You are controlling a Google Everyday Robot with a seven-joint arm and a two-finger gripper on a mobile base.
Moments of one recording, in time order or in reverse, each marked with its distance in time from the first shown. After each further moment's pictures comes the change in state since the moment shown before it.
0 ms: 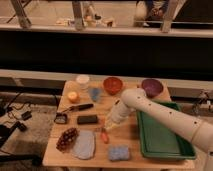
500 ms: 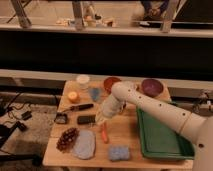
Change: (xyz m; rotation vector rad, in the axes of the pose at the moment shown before) arm -0.037 -0.036 -0.017 0.020 -0.019 -0.122
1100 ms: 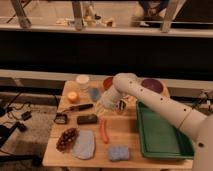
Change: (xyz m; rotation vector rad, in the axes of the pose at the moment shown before) arm 0.000 -0.036 -0.030 0.063 0.006 -0.034
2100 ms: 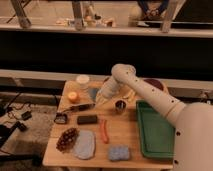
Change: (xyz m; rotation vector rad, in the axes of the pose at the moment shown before) arm 0.043 -0.058 -0.005 0.017 0.037 -0.002
